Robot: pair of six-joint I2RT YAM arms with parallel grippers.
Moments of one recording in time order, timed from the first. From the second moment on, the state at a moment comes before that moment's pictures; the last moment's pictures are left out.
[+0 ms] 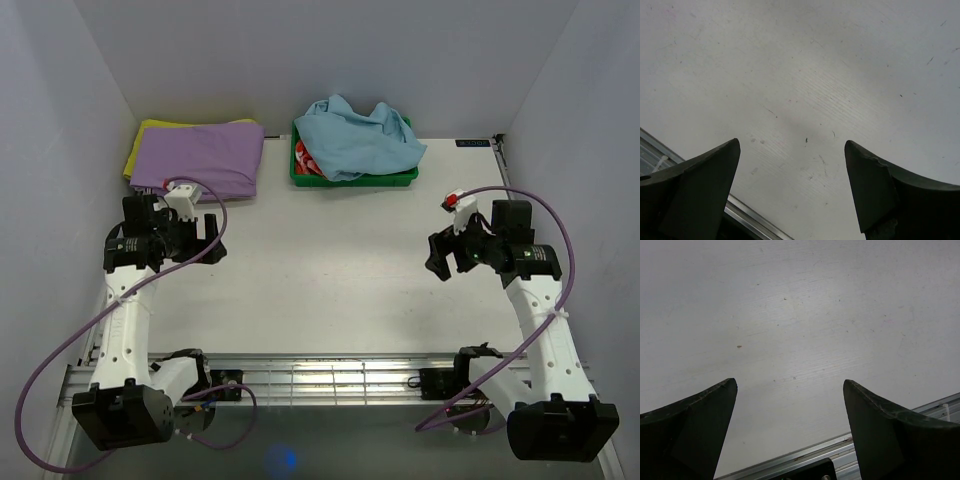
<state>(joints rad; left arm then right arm) 0.12 1.02 1.05 -0.88 0.41 0.14 0.01 0.92 0.95 -0.86 -0.49 -0.45</state>
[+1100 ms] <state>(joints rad) 0.12 1.16 1.15 -0.87 0.47 0.02 0.54 2.17 2.04 -0.42 -0.03 -0.14</state>
